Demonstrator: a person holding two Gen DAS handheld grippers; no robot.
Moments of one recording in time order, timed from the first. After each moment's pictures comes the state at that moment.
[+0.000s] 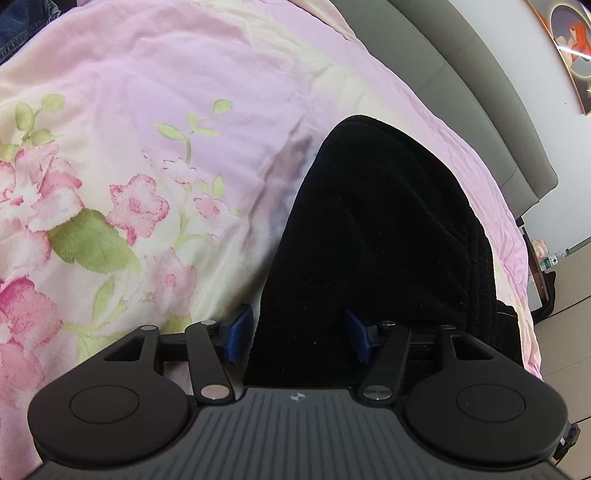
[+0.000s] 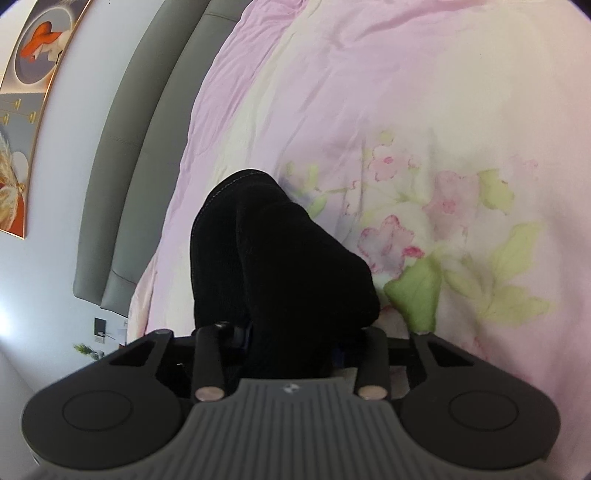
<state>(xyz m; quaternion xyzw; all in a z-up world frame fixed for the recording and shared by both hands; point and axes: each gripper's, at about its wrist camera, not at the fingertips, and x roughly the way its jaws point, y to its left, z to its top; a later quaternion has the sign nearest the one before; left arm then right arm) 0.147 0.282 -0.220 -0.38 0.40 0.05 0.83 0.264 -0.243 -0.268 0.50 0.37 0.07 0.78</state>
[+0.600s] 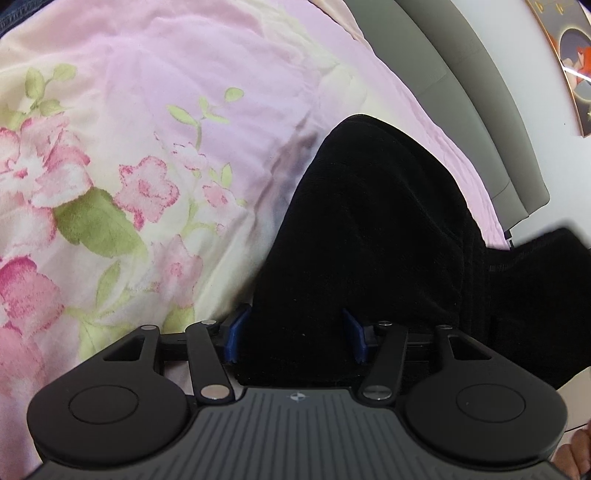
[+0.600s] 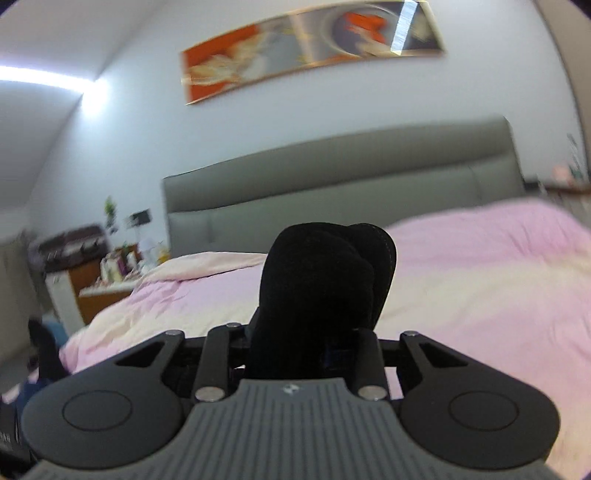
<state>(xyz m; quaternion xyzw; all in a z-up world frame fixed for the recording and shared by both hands) 0.139 0.290 -0.227 -0.43 0.39 0.04 0.81 0.193 -0.012 -0.086 0.03 0.12 0.23 0.96</state>
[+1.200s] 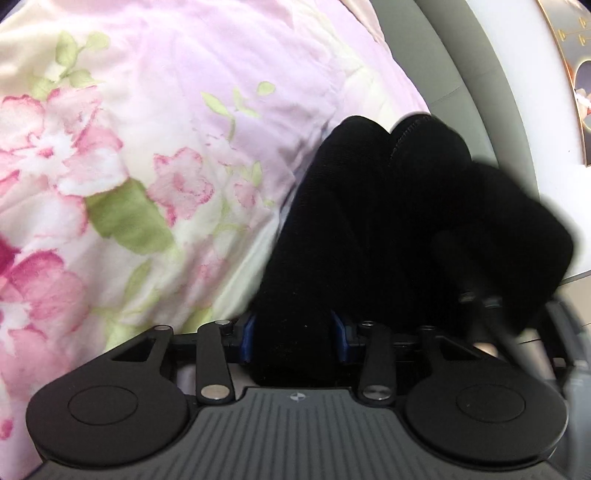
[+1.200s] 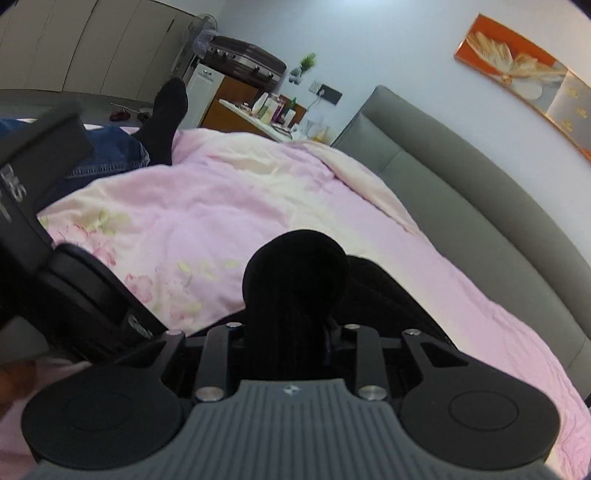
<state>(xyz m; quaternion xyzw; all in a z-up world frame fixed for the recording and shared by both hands) 0.131 0.319 -0.236 -0.49 0.39 0.03 0.78 0.171 0.193 -0.178 -0.32 0.15 0.39 0.85</state>
